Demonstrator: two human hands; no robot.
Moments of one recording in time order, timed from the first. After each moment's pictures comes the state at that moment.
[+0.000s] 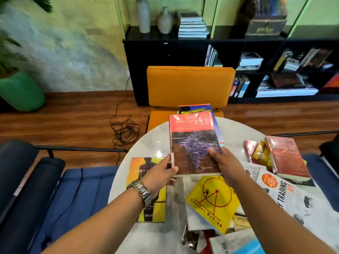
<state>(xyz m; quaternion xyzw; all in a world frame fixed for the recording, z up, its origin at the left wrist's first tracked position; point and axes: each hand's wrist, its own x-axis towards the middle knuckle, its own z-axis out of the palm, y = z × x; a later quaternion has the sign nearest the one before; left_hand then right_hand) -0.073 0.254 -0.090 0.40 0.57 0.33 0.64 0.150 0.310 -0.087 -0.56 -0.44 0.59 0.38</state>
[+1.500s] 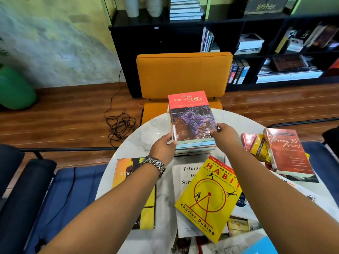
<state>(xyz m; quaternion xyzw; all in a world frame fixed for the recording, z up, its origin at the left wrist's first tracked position) -0.022 0.350 -0.096 0.50 0.72 0.27 0.40 0.181 0.410 -0.092 -0.74 -0.53 0.35 0.22</state>
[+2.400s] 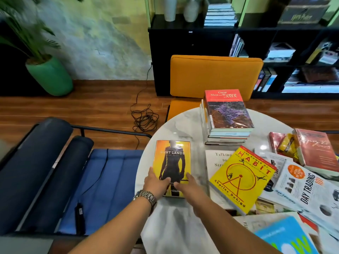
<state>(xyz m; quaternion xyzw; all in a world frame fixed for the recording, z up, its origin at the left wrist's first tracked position) -0.136 0.161 -0.148 0.31 0.82 0.18 0.46 0.005 0.175 -0.127 -0.64 -0.43 0.63 0.11</state>
